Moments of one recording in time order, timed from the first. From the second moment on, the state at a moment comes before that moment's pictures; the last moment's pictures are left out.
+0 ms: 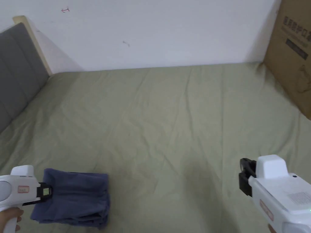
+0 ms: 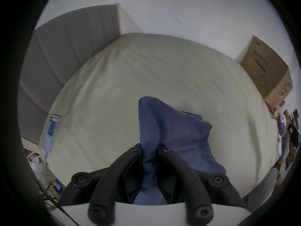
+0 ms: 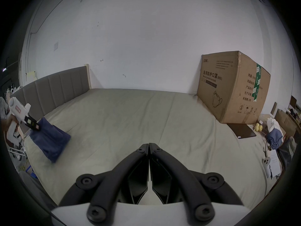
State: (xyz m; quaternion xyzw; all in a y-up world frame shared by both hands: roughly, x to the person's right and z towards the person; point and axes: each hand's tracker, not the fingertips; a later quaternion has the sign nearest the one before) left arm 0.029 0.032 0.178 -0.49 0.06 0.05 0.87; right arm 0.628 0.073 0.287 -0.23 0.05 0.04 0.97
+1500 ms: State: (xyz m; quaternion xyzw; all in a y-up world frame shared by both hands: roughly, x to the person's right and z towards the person) left arm 0.207 0.240 0.297 -0.01 0.08 0.02 1.00; right arm 0.643 0.242 0.347 0.00 0.05 0.06 1.00
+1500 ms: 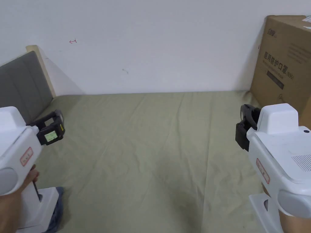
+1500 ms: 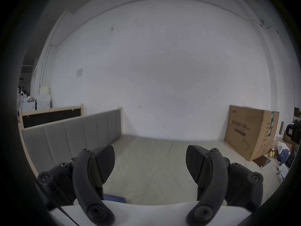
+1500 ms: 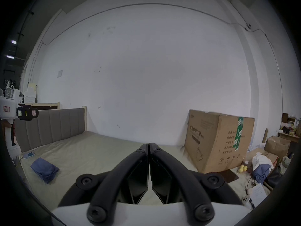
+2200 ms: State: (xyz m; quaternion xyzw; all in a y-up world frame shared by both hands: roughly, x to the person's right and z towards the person) left arm 0.331 0.211 0.310 0.02 -0.02 0.00 1.00; right arm 0.665 0.236 0.363 0.01 0.02 0.05 1.00
